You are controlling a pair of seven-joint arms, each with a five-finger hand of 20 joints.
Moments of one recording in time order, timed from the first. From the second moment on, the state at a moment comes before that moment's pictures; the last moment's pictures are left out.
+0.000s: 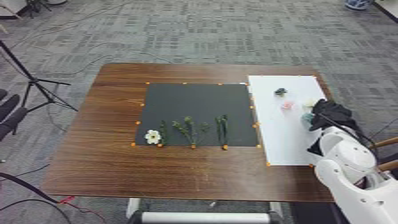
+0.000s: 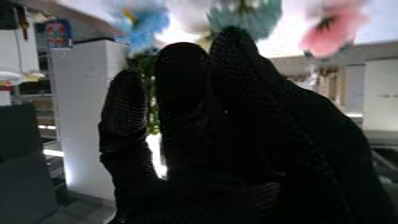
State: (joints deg) left arm 146.6 -51.1 -128.7 -126.1 2.6 9.0 17.7; right arm -94.1 -50.9 78.5 -105.3 -136.2 -7.6 40.7
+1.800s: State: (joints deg) left arm 145.1 -50.8 -127.2 -126.4 1.6 12.2 16.5; right arm -69.3 -59.2 44.0 -95.8 -133.3 21.4 28.2
